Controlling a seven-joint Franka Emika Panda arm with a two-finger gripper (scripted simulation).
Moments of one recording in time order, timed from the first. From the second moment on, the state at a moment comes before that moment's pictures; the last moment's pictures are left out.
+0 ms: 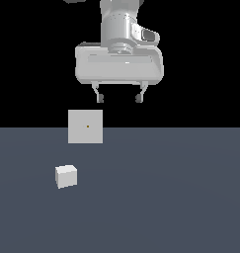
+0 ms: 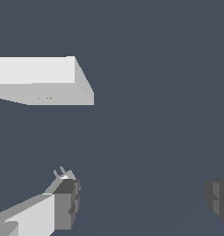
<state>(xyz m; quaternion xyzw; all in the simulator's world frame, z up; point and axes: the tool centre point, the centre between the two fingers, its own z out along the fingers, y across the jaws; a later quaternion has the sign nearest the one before) 0.004 -0.001 0.167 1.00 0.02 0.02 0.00</state>
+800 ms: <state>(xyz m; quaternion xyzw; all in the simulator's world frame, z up) -0.031 0.050 0.119 0.98 0.15 0.09 -0.02</state>
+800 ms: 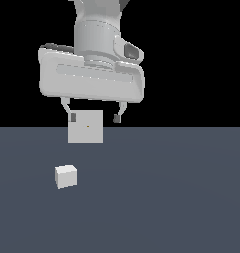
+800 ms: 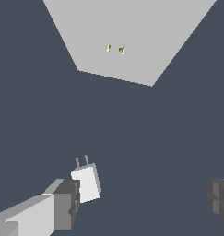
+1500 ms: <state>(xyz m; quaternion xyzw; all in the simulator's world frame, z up) -0.065 0.089 0.073 0.96 0.25 0.14 -0.04</state>
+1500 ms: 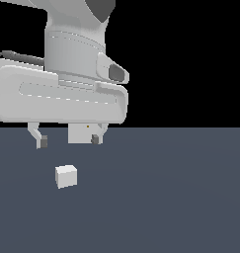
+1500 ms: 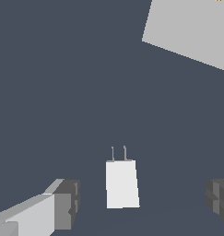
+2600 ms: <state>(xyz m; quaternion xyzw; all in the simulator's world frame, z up) -0.072 0.096 0.051 0.95 0.28 0.15 -0.04</state>
